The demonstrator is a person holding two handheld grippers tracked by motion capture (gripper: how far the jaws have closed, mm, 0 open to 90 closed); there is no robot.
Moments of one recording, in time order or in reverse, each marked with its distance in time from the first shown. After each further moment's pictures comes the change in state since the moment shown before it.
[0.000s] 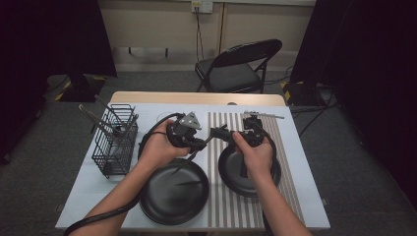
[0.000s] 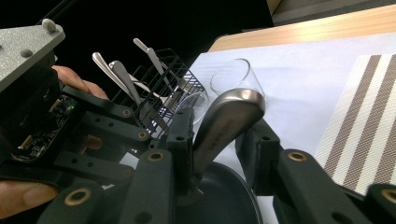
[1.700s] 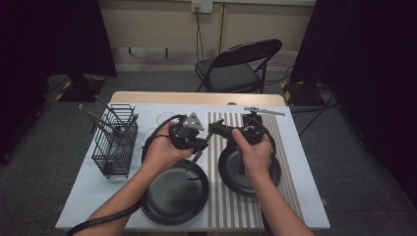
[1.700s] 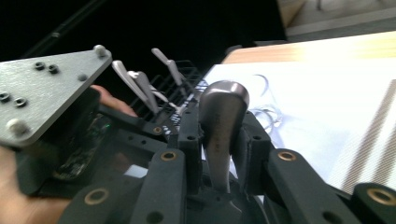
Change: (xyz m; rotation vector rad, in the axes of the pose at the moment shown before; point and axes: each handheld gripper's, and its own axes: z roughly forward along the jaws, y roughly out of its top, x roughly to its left) left arm -0.010 0.002 0.006 -0.010 0.070 -0.034; right arm 0.013 0.008 -0.003 -0.039 0.029 -0.045
